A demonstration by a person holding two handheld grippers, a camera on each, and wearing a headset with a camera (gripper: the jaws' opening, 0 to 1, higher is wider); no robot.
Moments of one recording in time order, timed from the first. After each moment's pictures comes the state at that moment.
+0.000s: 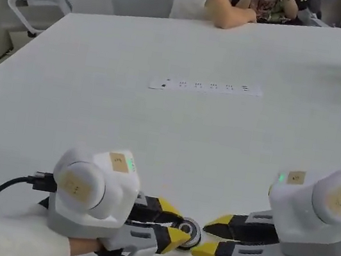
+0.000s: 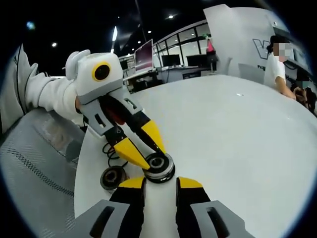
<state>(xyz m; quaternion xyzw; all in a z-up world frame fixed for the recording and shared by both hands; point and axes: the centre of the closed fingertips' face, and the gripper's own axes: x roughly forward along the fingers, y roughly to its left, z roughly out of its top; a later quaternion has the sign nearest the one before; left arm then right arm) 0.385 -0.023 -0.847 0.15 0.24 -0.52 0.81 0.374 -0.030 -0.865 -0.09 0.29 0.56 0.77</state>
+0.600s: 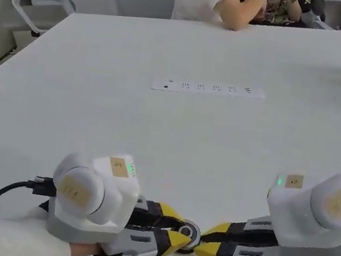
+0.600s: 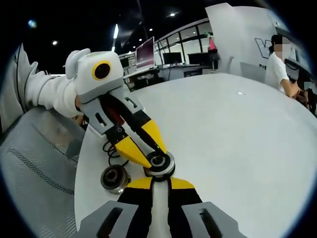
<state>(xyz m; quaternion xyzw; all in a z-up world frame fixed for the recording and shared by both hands) 0.384 -0.022 -0.848 0.15 0.23 -0.52 0.81 0.370 -0.027 -0.866 -0.10 0.30 0.57 0.76</state>
